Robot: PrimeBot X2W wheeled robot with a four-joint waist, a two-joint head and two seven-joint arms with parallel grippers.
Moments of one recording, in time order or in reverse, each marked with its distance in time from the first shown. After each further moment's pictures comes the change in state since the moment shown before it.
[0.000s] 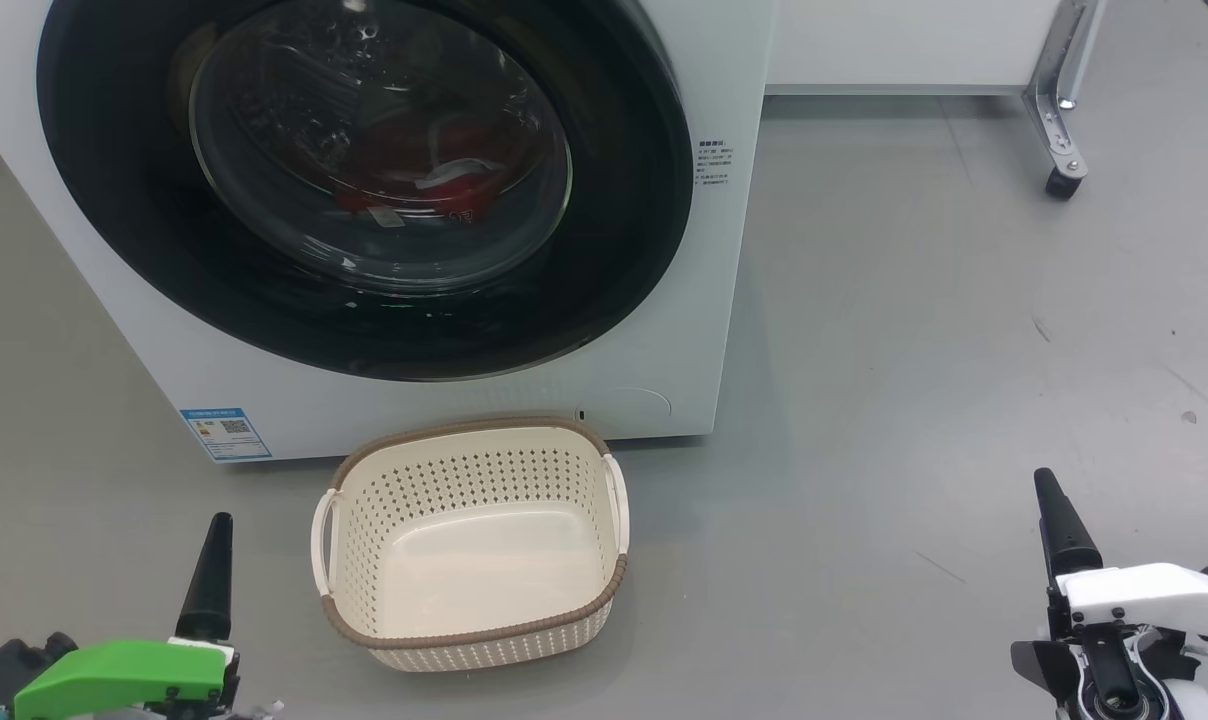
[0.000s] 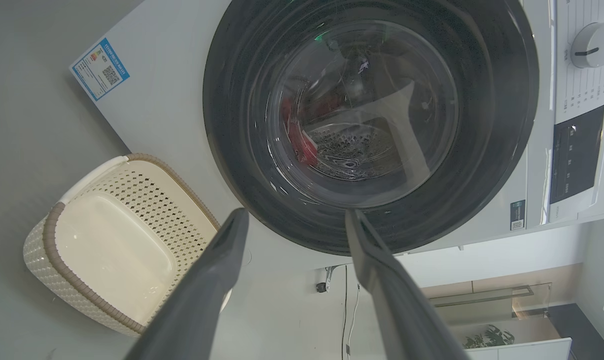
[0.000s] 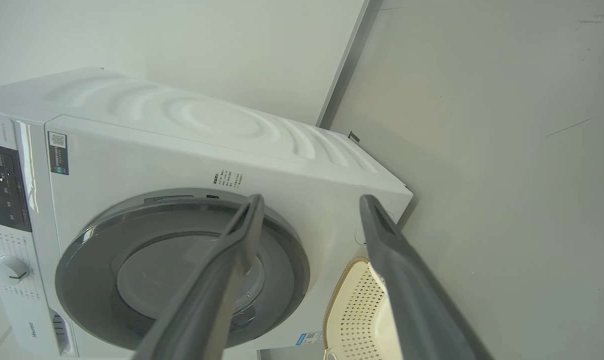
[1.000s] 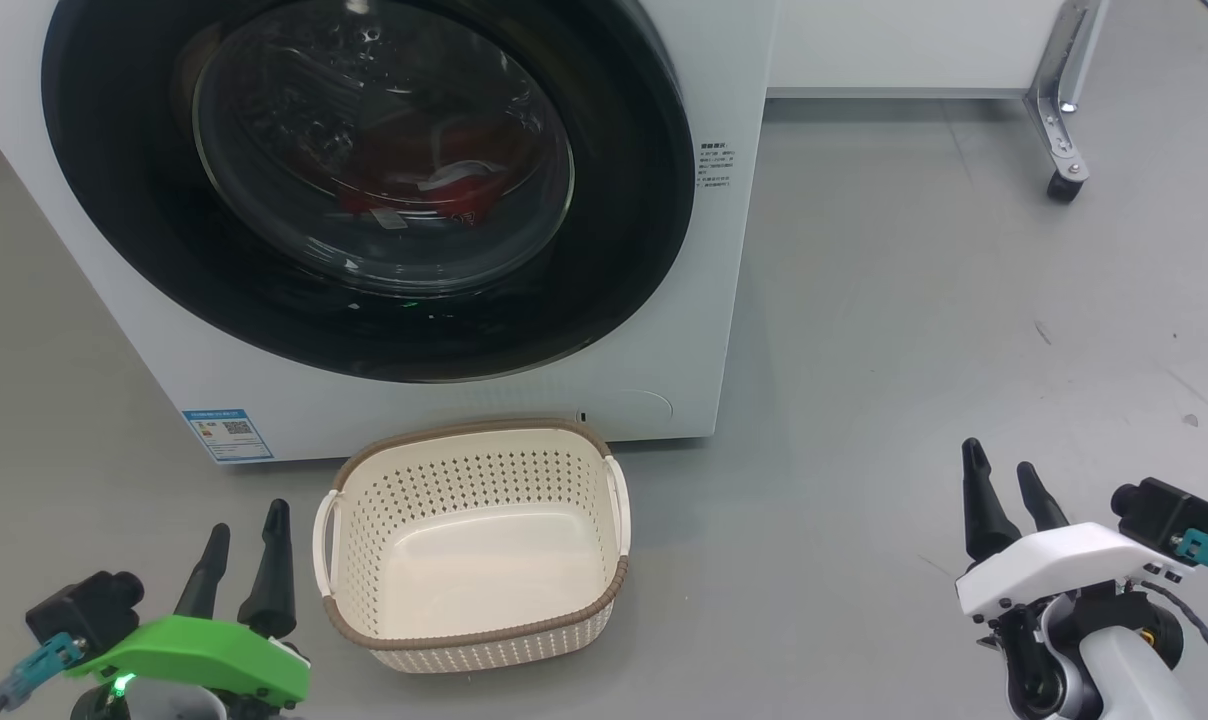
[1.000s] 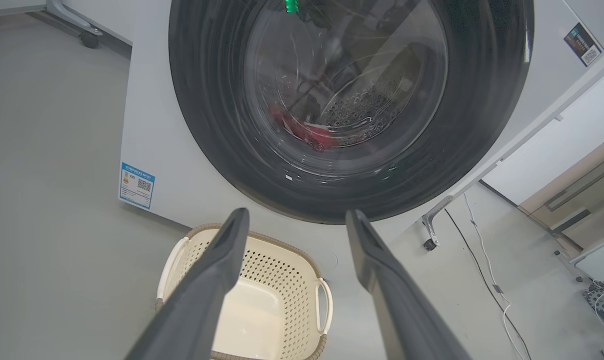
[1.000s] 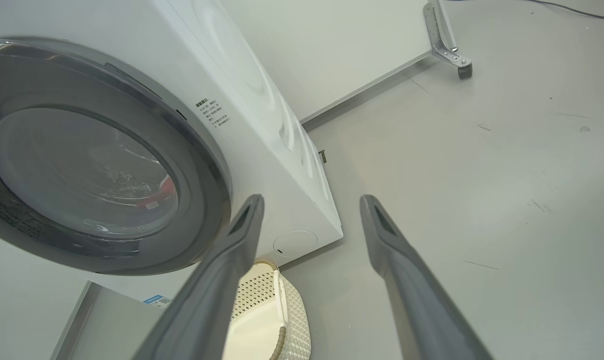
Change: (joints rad) left arm -0.021 0.062 -0.137 -0.028 0.544 0.071 -0.087; right arm -0.056 -0.068 0.201 -0.002 -0.572 -0.089 -0.089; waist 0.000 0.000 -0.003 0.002
